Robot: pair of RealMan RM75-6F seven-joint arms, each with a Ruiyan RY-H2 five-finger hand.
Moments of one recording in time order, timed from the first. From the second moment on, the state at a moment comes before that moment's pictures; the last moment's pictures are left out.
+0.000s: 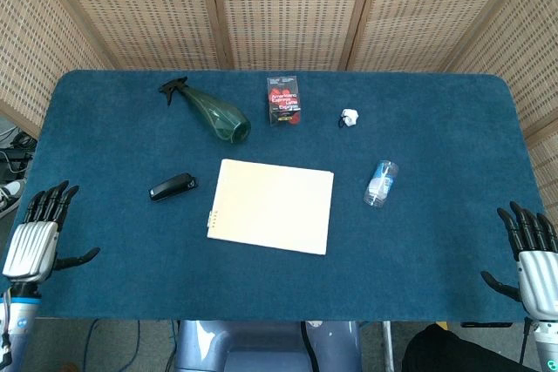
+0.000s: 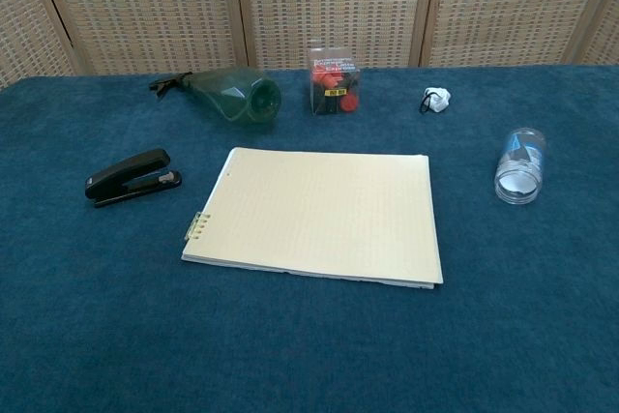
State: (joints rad) left arm -0.18 -1.20 -0.10 -1.71 1.36 1.35 0.15; right arm 0.02 -1.08 0.07 -1.64 -1.54 1.57 -0.01
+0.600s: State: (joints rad) left arm -0.55 -1.59 -0.26 -1.26 0.97 0.96 0.32; right arm 0.05 -1.10 0.08 -1.60 -1.45 1.48 -0.02
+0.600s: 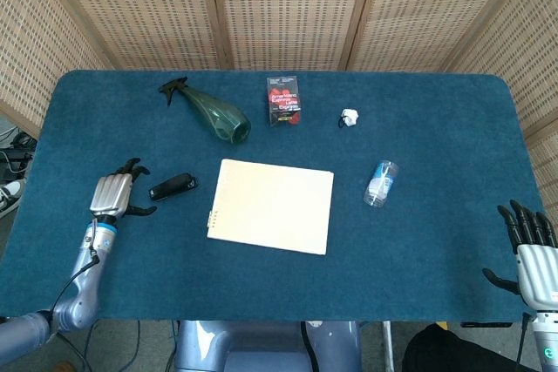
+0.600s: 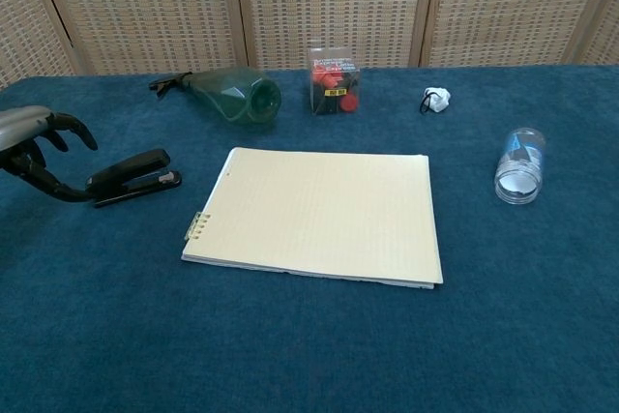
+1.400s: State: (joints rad) left arm -0.69 -1.82 -0.28 -0.95 0.88 0.90 0.39; right arm 0.06 -1.11 0.10 -1.57 -1.40 1.43 0.00
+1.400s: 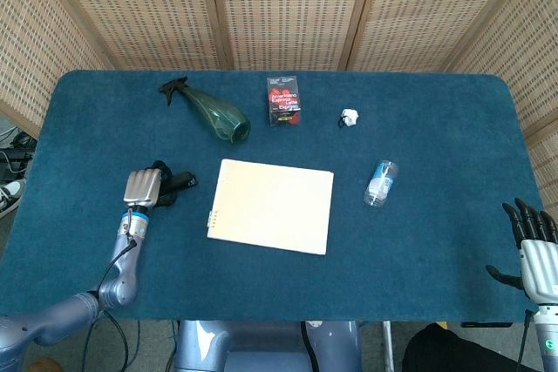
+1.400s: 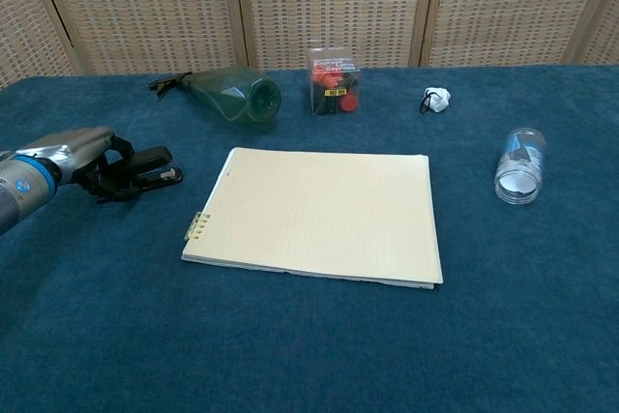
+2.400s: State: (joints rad) left arm -0.67 -1.63 -0.27 -1.36 1.12 1.04 0.26; right arm 0.06 -1.10 0.10 -1.58 -1.39 1.44 0.03
